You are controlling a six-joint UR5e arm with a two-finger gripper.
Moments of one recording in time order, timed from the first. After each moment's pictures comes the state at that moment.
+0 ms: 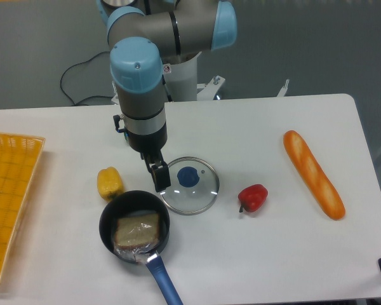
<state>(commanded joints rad) 2.28 -1.79 -1.58 -1.18 1.49 1.37</state>
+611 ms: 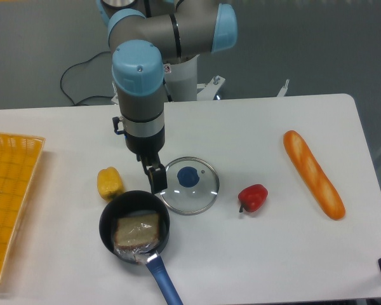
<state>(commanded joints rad) 2.27 -1.79 -1.64 -1.15 1.46 1.32</state>
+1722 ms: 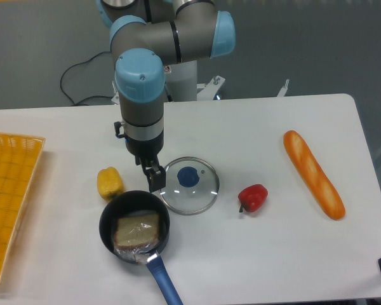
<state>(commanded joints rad) 2.28 -1.79 -1.63 -1.15 1.47 1.32</state>
